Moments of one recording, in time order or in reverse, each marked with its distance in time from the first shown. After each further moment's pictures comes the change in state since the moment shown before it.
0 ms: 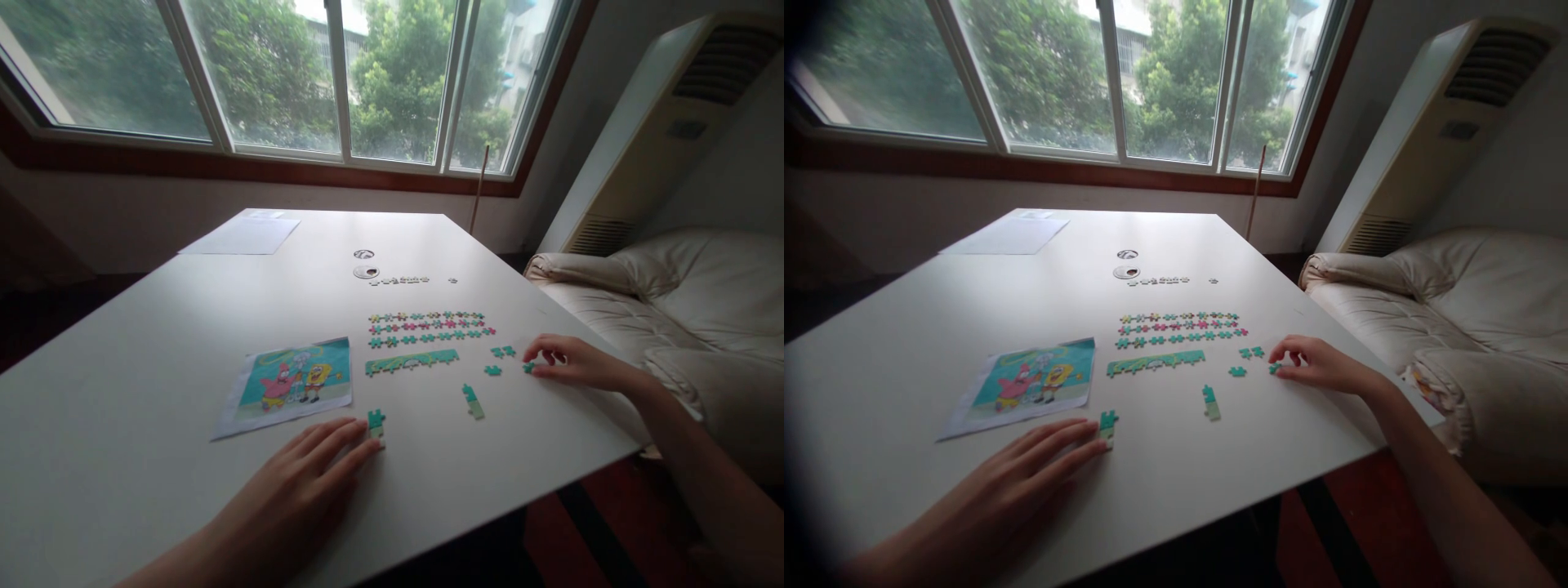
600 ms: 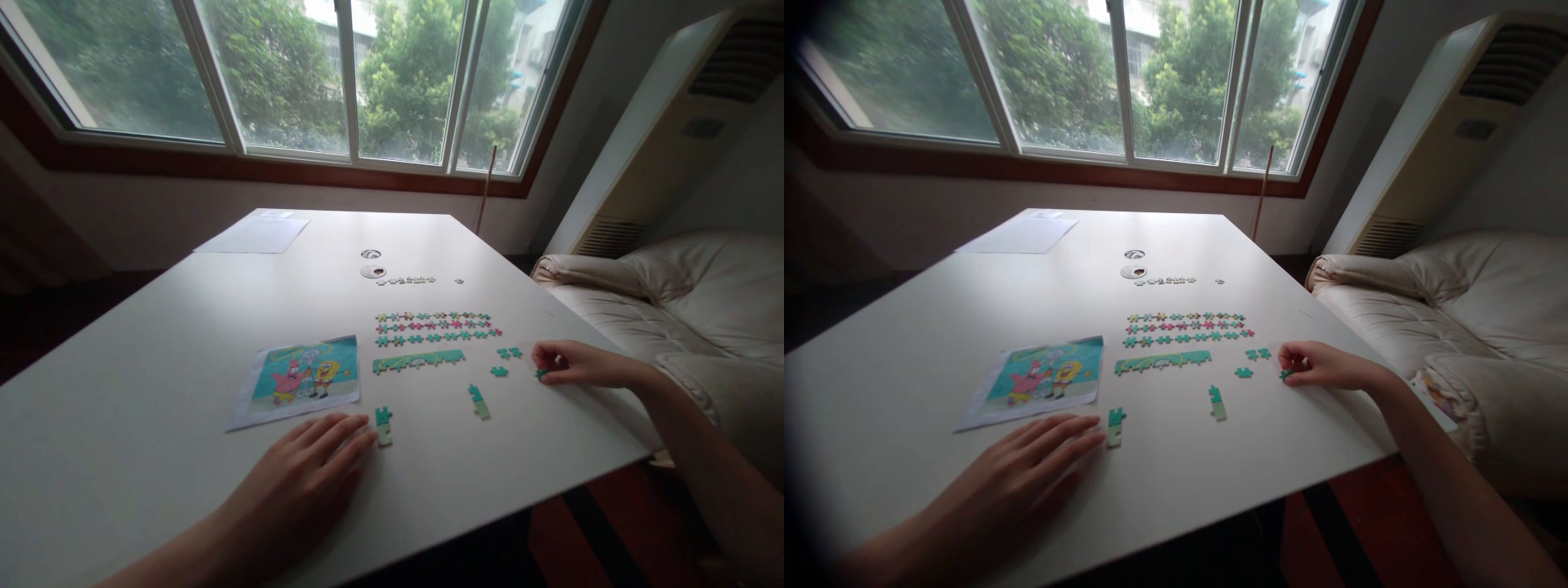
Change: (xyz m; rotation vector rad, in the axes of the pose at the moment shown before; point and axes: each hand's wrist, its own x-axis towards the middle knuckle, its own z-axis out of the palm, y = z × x) left_hand 0.002 -0.001 -0.003 0.053 0.088 -0.015; right_hand 0.007 0.006 -0.003 0.183 -0.196 0.077
